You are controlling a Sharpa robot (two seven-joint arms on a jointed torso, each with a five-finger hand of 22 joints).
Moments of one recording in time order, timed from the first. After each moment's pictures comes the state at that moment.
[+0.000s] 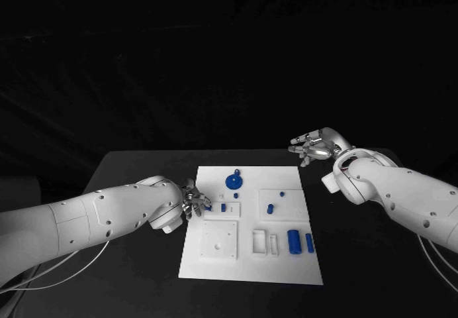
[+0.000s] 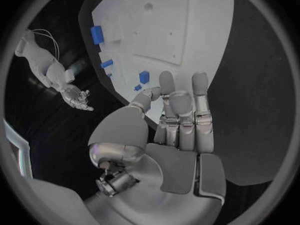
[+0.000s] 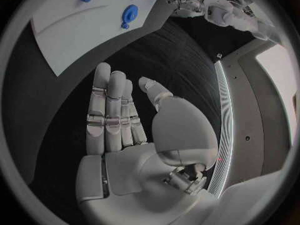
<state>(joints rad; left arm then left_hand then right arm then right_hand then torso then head) 1.29 -0.61 -0.24 1.23 -0.81 -0.22 -0.45 1.04 0.10 0.24 -0.27 0.71 1.15 0.10 0.07 0.55 1.48 -0.05 0.47 0.16 1.42 -0.12 1.14 0.54 0.02 1.33 -0.14 0.29 1.31 1.10 -0.71 0.25 1.16 -0.98 -0.37 -0.01 1.17 -0.10 0.30 -0.10 0.40 1.01 0.12 0.06 0.07 1.16 0.00 0.71 0.62 1.45 -0.06 0.45 0.87 0.07 1.46 -0.08 0.10 0.62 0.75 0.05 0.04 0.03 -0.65</state>
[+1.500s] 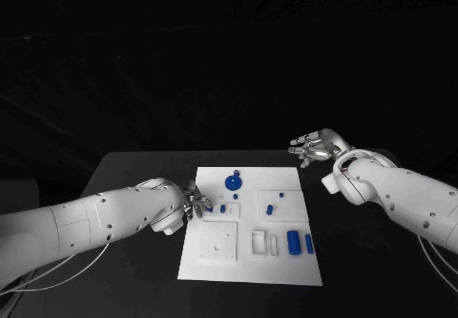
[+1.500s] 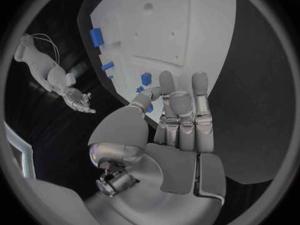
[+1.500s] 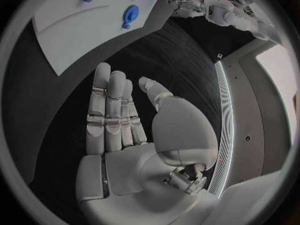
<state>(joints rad) 1.29 -0.60 -0.24 1.24 -0.85 -0.23 -0.45 1.04 0.10 0.24 -0.26 0.71 1.15 0.10 0.07 0.56 1.48 -0.05 0.48 0.16 1.42 -0.12 1.14 0.54 0.02 1.33 -0.14 0.29 1.31 1.10 -0.71 0.25 1.16 -0.98 -0.37 -0.01 1.17 -0.10 0.30 -0.10 0.40 1.01 0.11 0.06 0.07 1.16 0.00 0.71 0.62 1.45 -0.06 0.45 0.87 0.07 1.46 -0.08 0.10 0.61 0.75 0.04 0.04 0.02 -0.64</state>
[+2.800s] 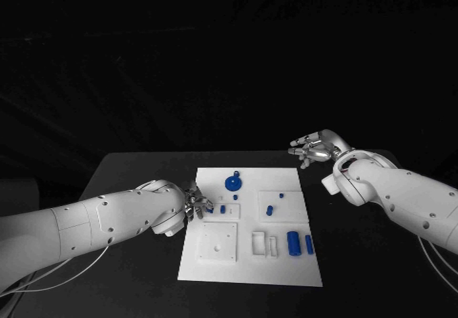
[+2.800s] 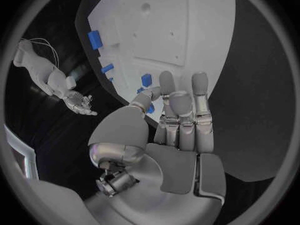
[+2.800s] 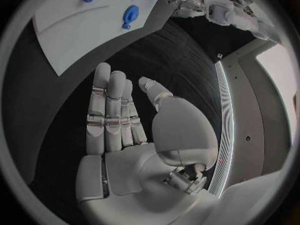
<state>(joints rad) 1.28 -0.60 -0.24 1.25 -0.89 -0.24 -0.45 1.04 0.11 0.24 -0.26 0.70 1.15 0.10 0.07 0.55 1.48 -0.05 0.48 0.16 1.42 -0.12 1.14 0.55 0.02 1.33 -0.14 0.29 1.31 1.10 -0.71 0.25 1.16 -0.98 -0.36 -0.01 1.17 -0.10 0.30 -0.10 0.40 1.02 0.11 0.06 0.07 1.16 0.00 0.71 0.62 1.45 -0.06 0.45 0.87 0.07 1.46 -0.08 0.11 0.60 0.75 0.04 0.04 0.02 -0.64</state>
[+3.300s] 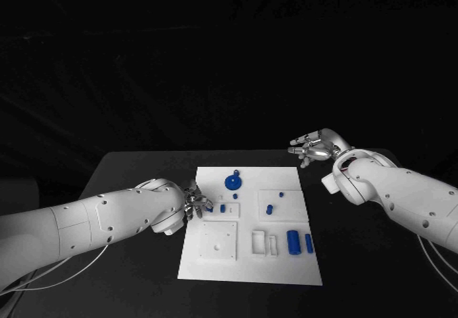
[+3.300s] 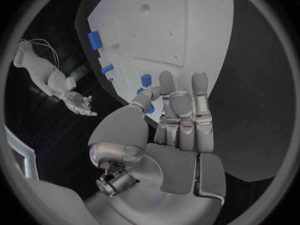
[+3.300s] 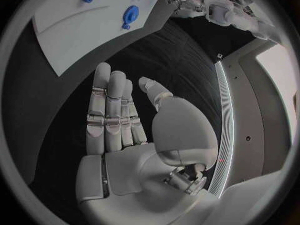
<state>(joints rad) 1.28 -0.60 -0.24 1.25 -0.89 -0.23 -0.45 1.04 0.11 0.24 -0.26 0.70 1.15 0.10 0.07 0.55 1.48 -0.05 0.48 0.16 1.42 -0.12 1.14 0.55 0.02 1.33 -0.14 0.29 1.31 1.10 -0.71 0.25 1.16 -0.98 -0.36 -0.01 1.17 -0.10 0.30 -0.10 0.40 1.02 0.11 0.06 0.07 1.16 0.00 0.71 0.62 1.45 -0.06 0.45 0.87 0.07 1.46 -0.08 0.11 0.60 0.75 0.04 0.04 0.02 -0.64</state>
